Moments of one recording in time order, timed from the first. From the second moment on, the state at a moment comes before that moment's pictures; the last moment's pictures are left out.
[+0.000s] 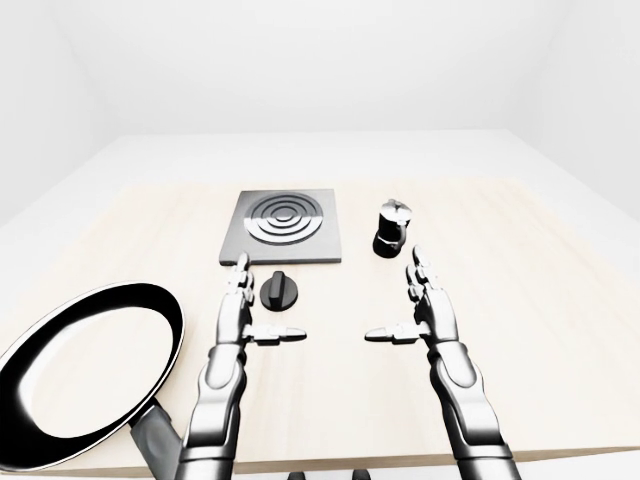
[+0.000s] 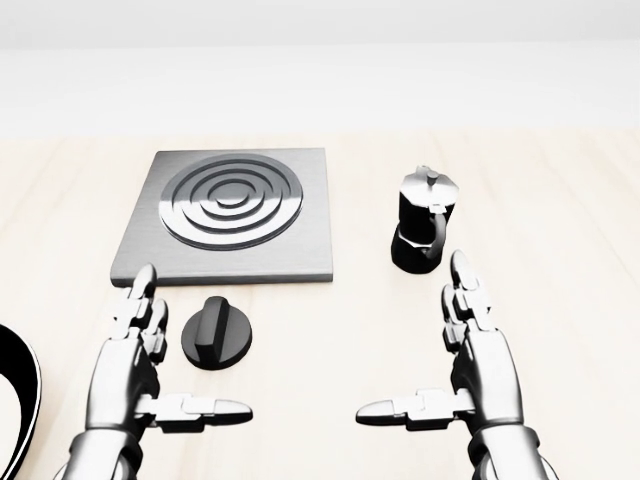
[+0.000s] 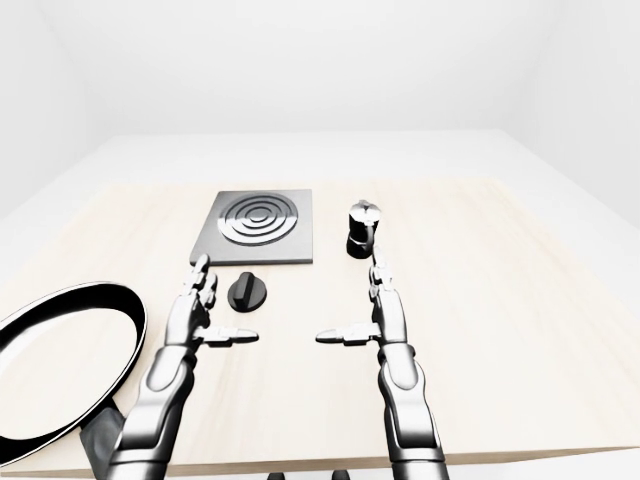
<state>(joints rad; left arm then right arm) -0.02 0.02 0.04 0.04 -0.01 0.05 -0.04 0.02 -0.02 -0.03 -0.01 -0.01 0.00 0.05</state>
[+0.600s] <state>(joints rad) -0.08 0.03 0.04 0.11 0.00 0.09 -0.03 0.01 -0.02 -0.03 0.00 0.00 0.00 0.04</state>
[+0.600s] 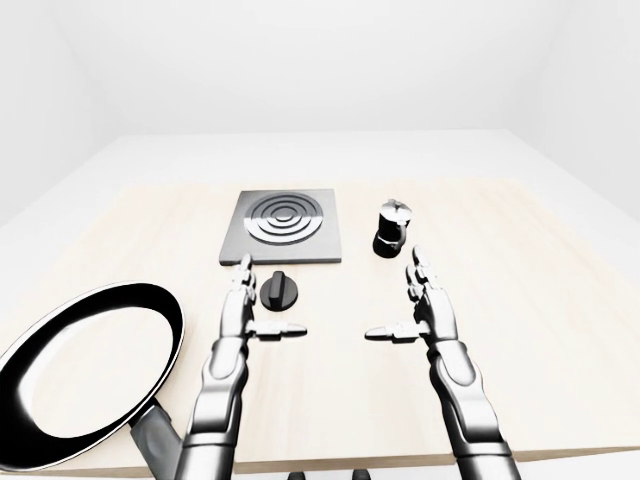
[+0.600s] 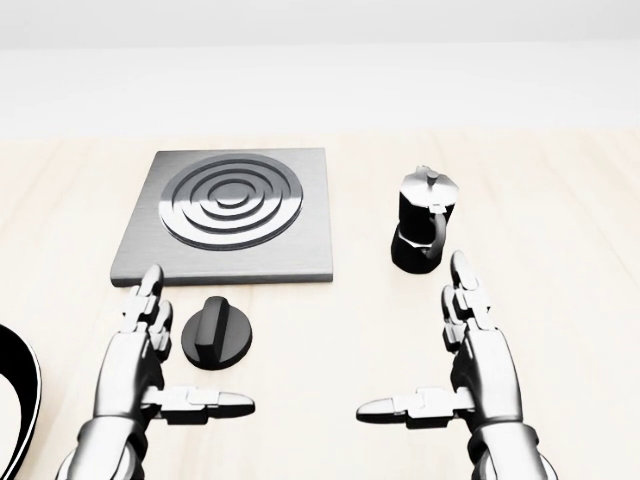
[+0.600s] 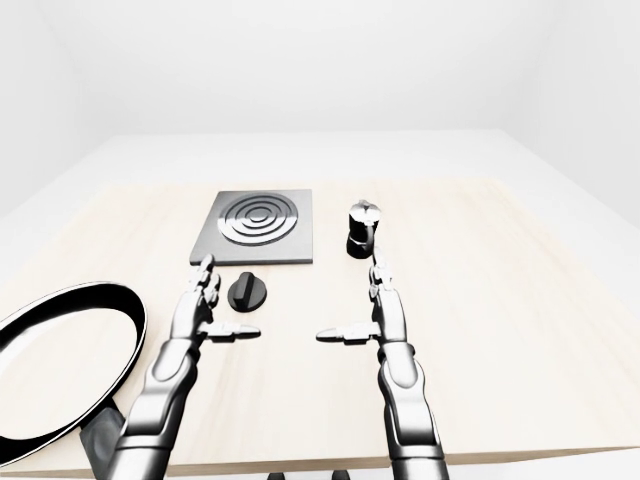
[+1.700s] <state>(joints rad) -0.16 0.04 0.03 0.28 0.05 0.09 -0.06 0.01 -0.02 -0.03 0.01 0.00 0.00 0.05</state>
